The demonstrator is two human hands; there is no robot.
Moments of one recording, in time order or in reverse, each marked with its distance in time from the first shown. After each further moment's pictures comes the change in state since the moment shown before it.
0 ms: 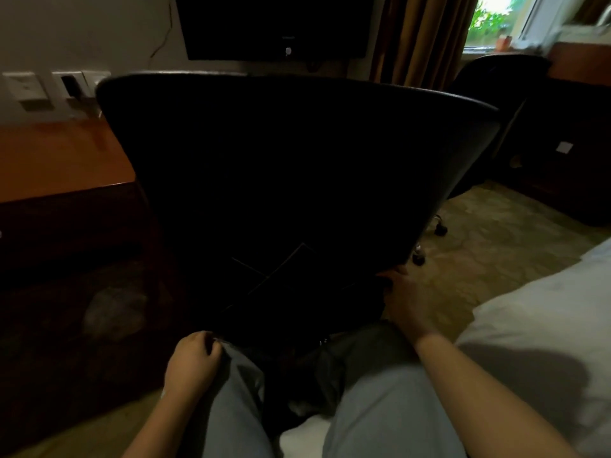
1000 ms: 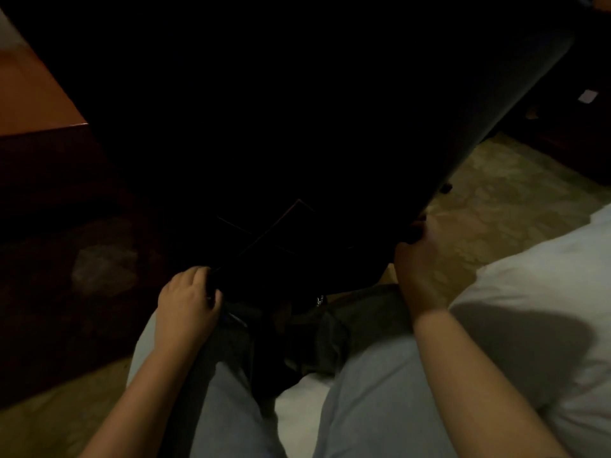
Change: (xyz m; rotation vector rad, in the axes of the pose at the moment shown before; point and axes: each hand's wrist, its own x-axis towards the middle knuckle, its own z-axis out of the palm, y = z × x) left_hand 0.021 0.023 -0.001 0.230 0.115 0.262; right_hand 0.008 -0.001 0.011 0.237 0.263 0.539
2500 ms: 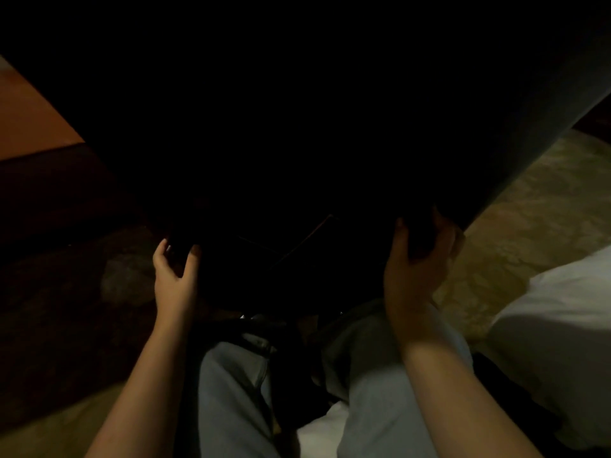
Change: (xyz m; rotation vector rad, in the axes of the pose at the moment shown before) left_hand 0.074 -0.042 -0.003 -0.889 0.203 -0.497; right_hand -0.059 -0.071 0.062 0.239 0.342 -0.334
